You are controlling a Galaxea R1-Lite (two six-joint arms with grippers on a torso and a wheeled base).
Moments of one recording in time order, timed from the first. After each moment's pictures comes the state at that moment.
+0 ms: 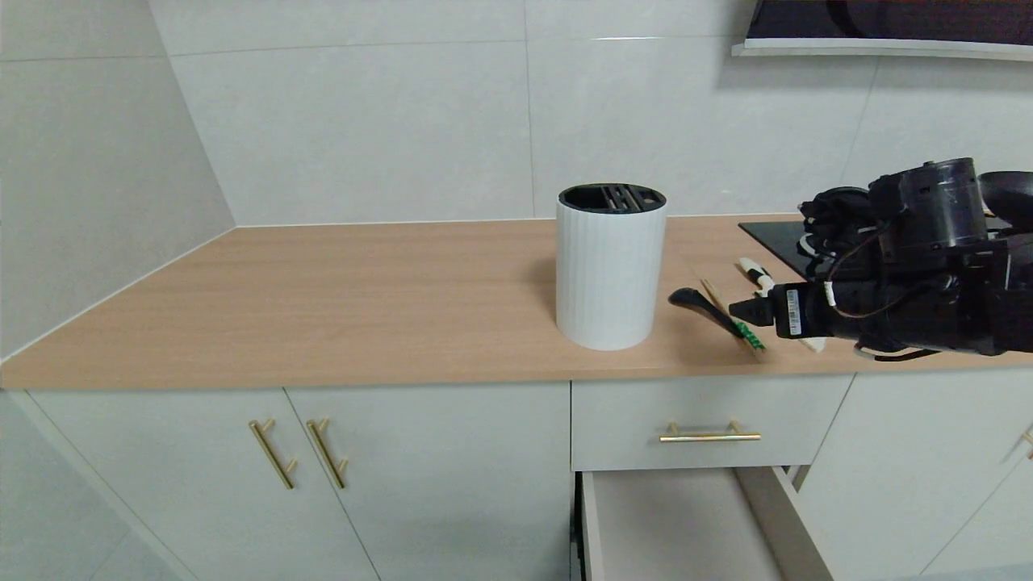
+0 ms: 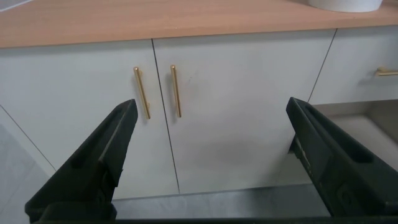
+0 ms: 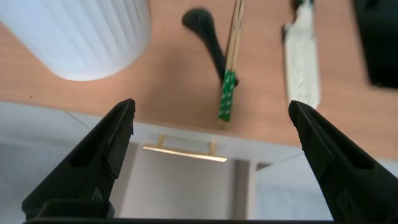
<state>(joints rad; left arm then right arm) 0.00 0.00 0.00 0.01 -0.06 0.01 0.36 1.67 -1.12 -0.04 -0.22 0.12</state>
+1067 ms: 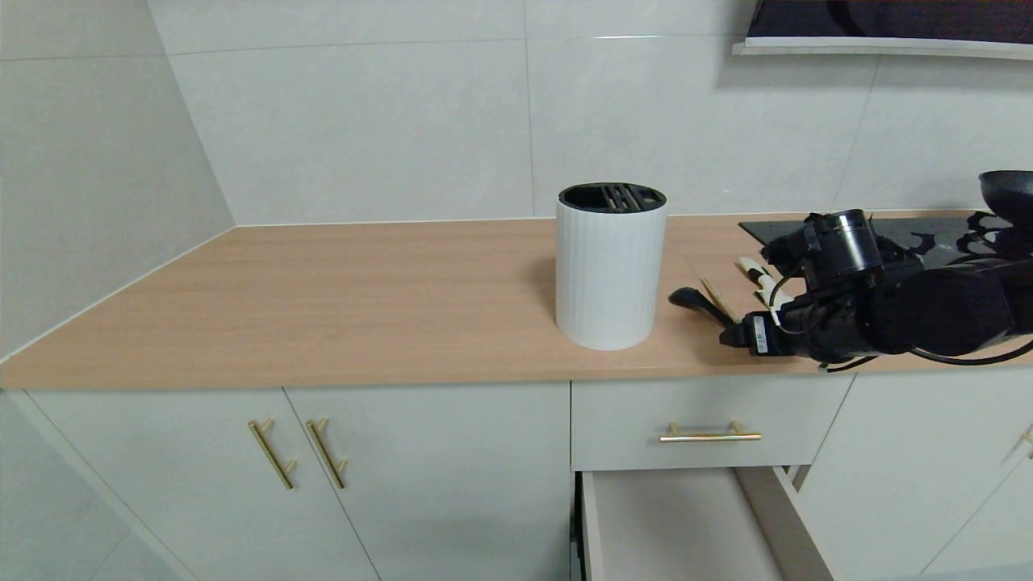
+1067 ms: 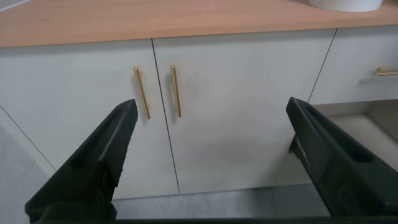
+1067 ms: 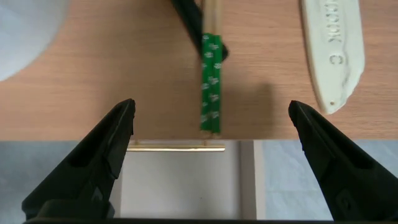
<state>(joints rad) 0.00 0.00 0.00 0.01 -0.05 0.01 0.29 1.90 -1.23 0.01 -0.25 0.16</state>
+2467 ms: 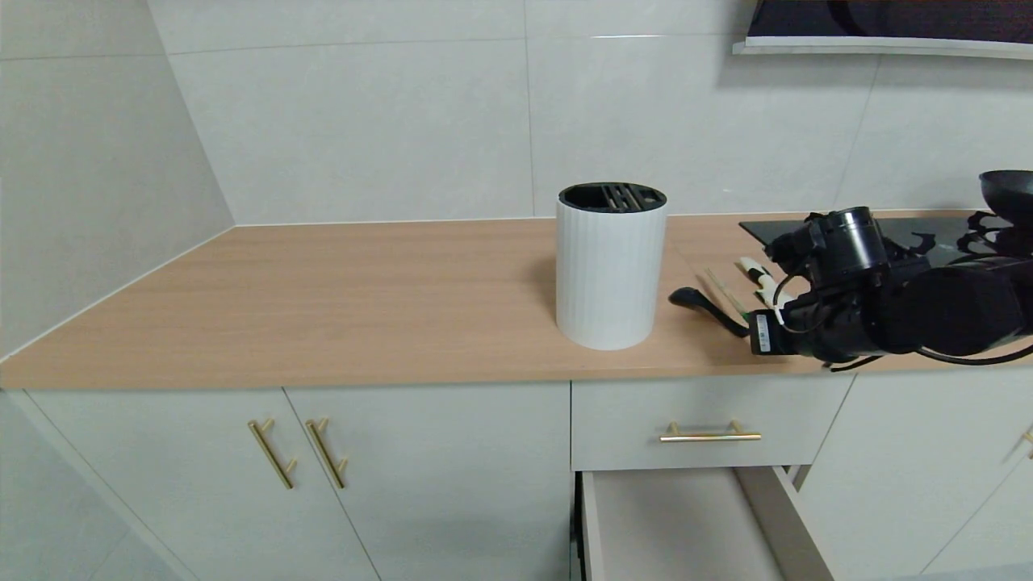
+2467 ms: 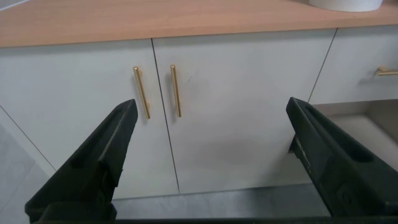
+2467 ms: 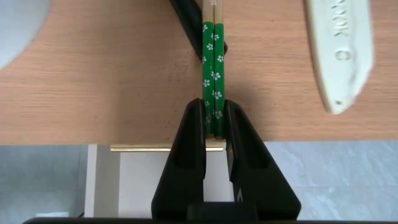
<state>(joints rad) 0.00 0.00 0.00 0.01 -0.06 0.01 0.29 1.88 -1.22 0.01 -0.25 0.17</state>
